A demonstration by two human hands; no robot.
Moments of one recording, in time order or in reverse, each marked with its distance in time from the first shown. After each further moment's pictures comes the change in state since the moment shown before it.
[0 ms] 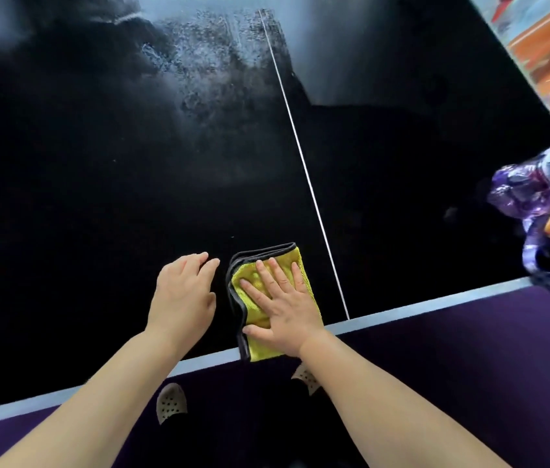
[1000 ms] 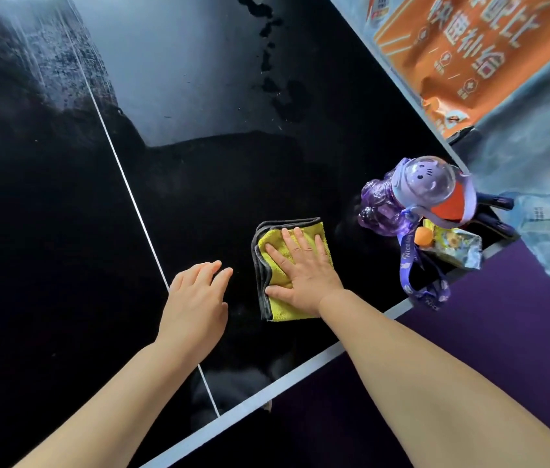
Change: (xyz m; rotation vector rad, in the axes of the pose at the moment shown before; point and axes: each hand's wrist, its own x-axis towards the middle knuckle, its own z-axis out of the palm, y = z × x) left_hand 0.188 0.243 0.048 0.004 -0.056 0.319; right_hand -0.038 0.338 -0.020 0.122 -0.125 0.371
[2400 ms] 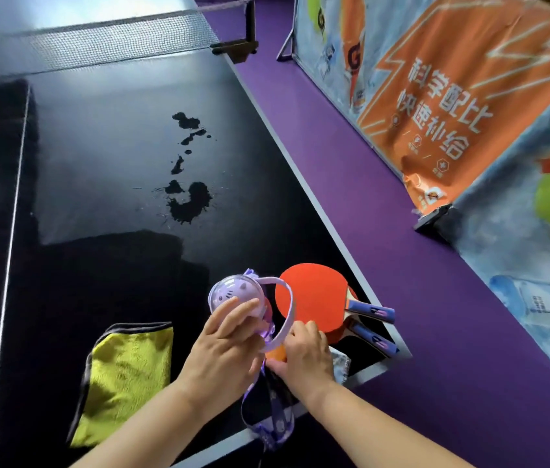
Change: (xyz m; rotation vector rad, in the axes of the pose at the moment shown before) left_hand 0.200 0.328 -0.017 -0.026 0.415 0.378; right_hand -0.061 0.306 0.005 0.350 0.496 0.113
